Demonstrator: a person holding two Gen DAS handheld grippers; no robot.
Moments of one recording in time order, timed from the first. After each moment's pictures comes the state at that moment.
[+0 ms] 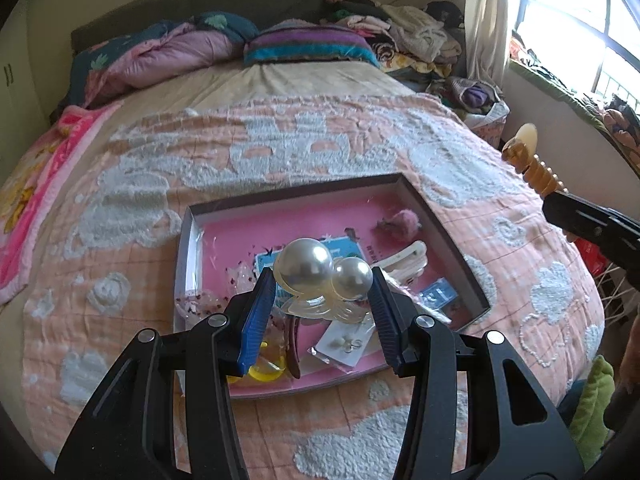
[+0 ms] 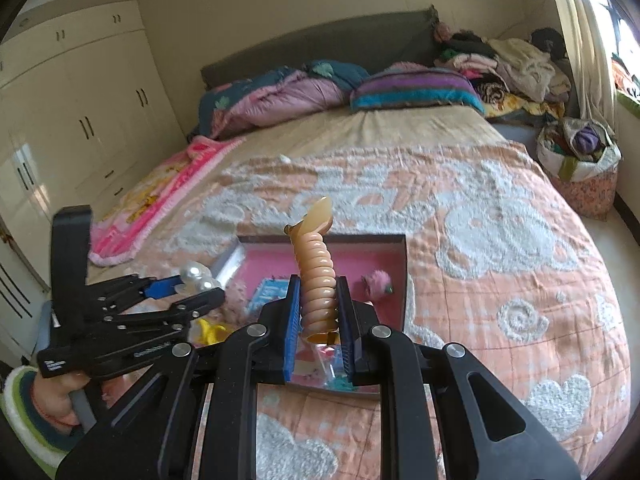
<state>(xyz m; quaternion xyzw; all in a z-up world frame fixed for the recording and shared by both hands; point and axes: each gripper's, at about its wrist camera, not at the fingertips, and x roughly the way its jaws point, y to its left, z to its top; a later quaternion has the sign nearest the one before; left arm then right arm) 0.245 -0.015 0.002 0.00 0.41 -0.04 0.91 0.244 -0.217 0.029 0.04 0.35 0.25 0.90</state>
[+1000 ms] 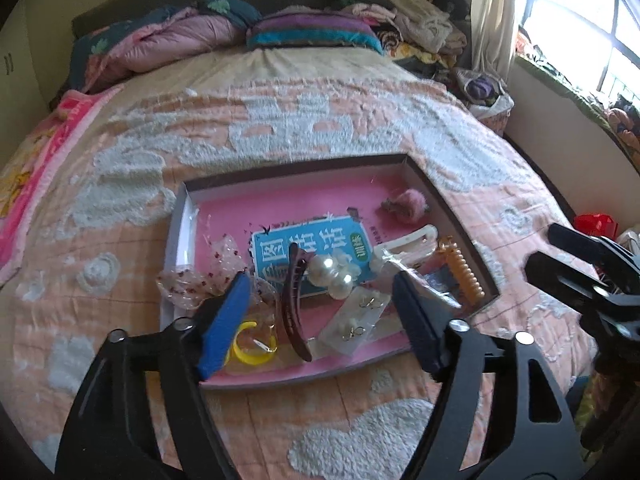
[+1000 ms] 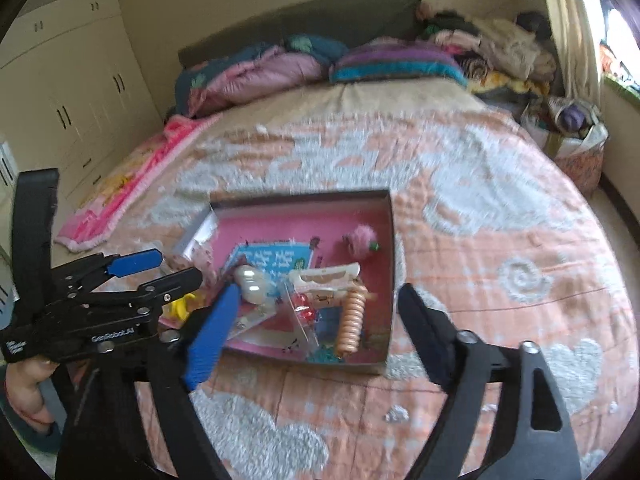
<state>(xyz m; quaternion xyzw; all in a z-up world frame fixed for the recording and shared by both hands) 0.239 -0.016 -0.010 -0.01 0.42 -0.04 0.91 0.233 -0.214 -0.005 0.03 0.37 0.22 0.90</state>
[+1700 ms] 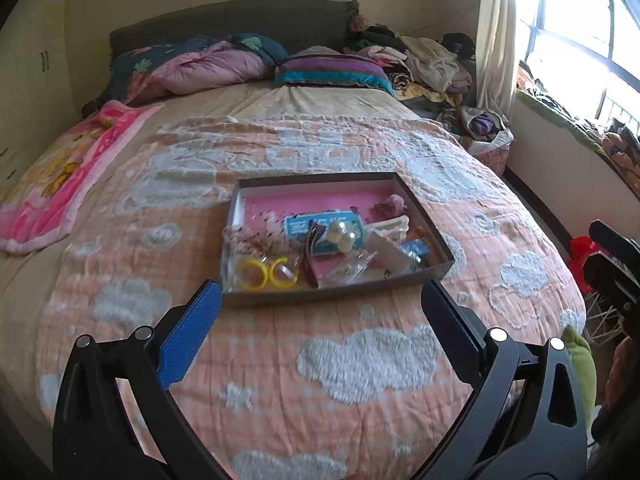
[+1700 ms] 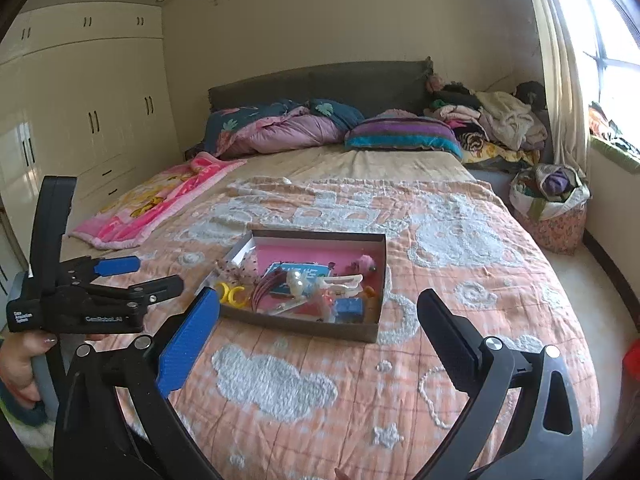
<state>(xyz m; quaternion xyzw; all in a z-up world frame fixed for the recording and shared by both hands) 0.110 -0.009 0.036 -0.03 0.36 -0.01 0.93 0.091 -0.245 0.057 -0.01 0.26 0.23 0.94</state>
